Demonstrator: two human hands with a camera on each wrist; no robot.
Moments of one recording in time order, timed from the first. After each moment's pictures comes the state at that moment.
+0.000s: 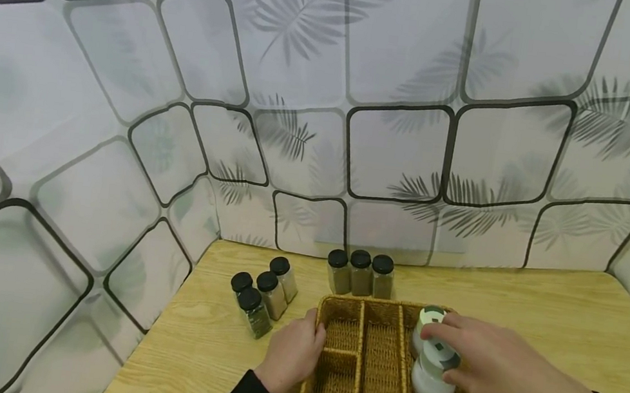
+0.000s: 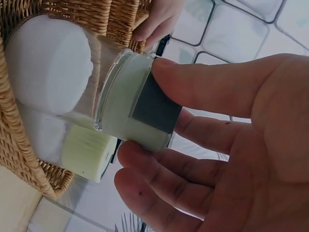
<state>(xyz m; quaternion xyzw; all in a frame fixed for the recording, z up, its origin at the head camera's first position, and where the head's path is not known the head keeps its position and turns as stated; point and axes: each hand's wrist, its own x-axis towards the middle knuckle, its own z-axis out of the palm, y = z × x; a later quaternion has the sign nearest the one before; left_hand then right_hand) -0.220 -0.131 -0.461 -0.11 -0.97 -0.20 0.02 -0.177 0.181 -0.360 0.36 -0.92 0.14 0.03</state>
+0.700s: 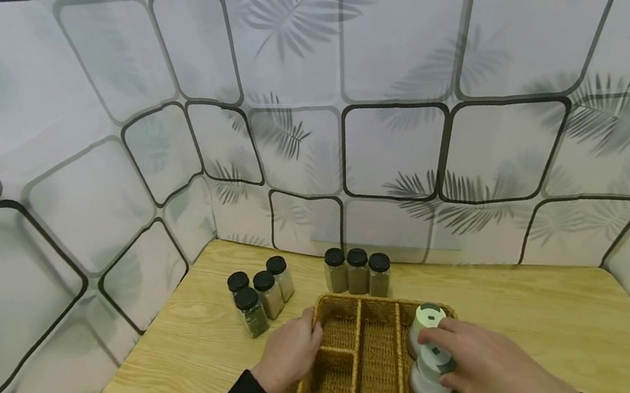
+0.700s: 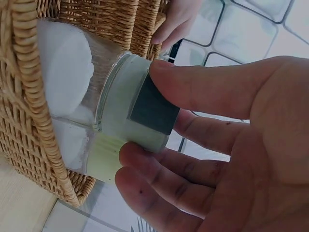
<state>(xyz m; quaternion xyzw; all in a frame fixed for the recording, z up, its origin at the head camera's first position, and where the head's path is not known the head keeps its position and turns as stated) -0.219 -0.129 -0.459 -0.11 -0.97 -0.21 0.01 -0.181 0.182 -0.377 0.35 -0.92 0.15 0.00</state>
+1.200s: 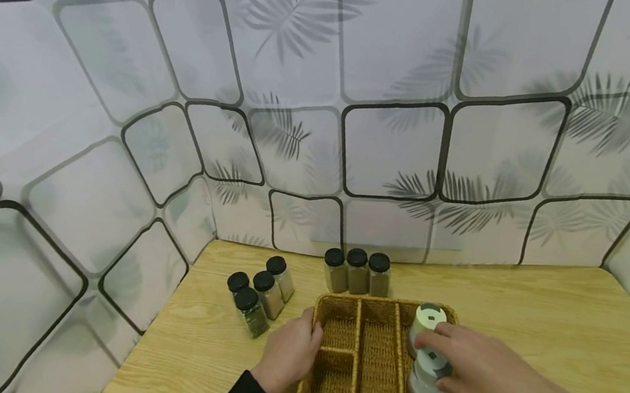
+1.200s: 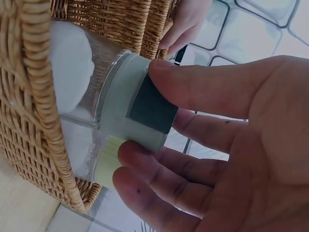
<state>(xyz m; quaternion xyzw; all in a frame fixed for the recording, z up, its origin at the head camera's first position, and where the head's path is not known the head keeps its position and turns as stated) -0.221 -0.130 -0.462 -0.11 -0.97 -0.21 0.00 -0.181 0.178 -0.383 0.36 -0.92 0.15 -0.01</state>
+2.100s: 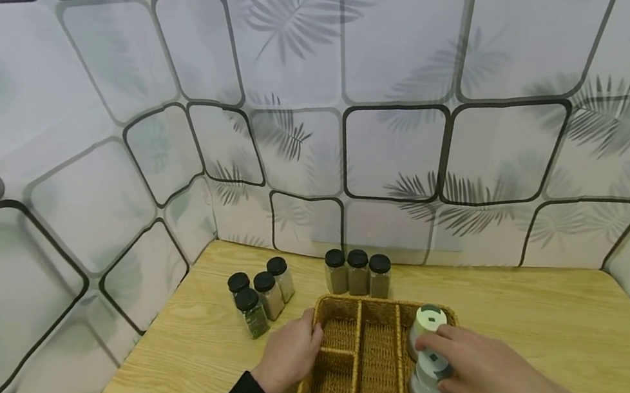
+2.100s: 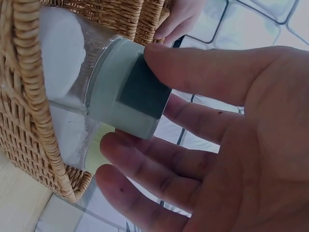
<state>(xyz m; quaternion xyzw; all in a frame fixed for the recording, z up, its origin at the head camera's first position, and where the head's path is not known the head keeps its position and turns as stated) -0.221 -0.130 -0.461 -0.11 -0.97 -0.21 0.01 -0.183 0.180 -0.381 0.35 -0.92 0.15 -0.04</state>
